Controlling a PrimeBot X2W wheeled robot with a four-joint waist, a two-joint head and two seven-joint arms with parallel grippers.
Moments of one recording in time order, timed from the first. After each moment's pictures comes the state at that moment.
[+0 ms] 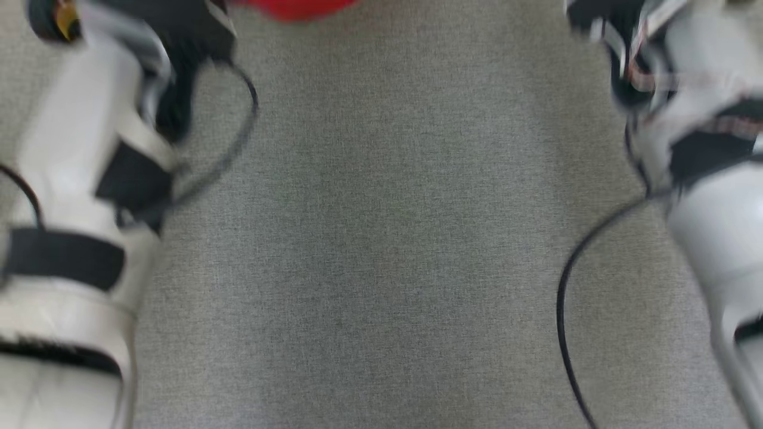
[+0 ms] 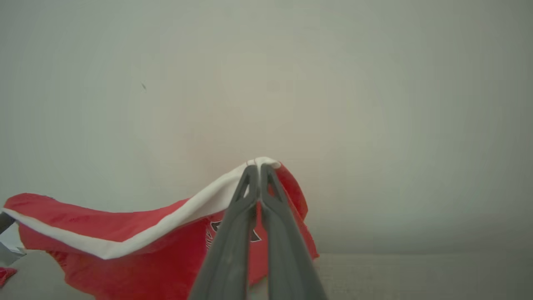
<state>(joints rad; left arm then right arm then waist) -1.42 0.11 -0.40 0.90 -0.65 -0.13 -0.26 -1.35 -0.25 0.58 0.80 0.67 0.13 -0.26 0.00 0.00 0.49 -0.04</state>
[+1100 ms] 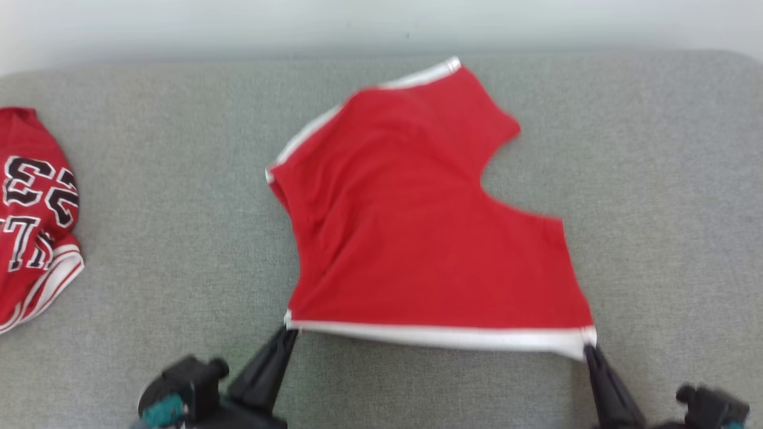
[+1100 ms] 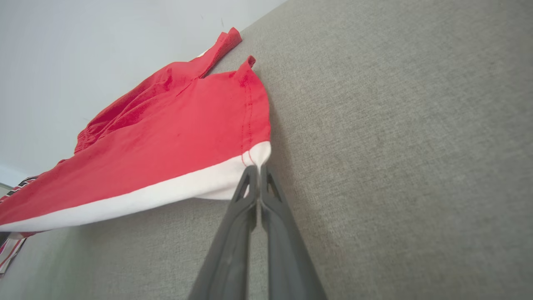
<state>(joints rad) -0.25 0.26 -0.44 0.06 -0.45 -0.06 -0.14 0.00 -0.26 0.33 0.10 0.73 0.13 -0.20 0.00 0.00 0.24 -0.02</state>
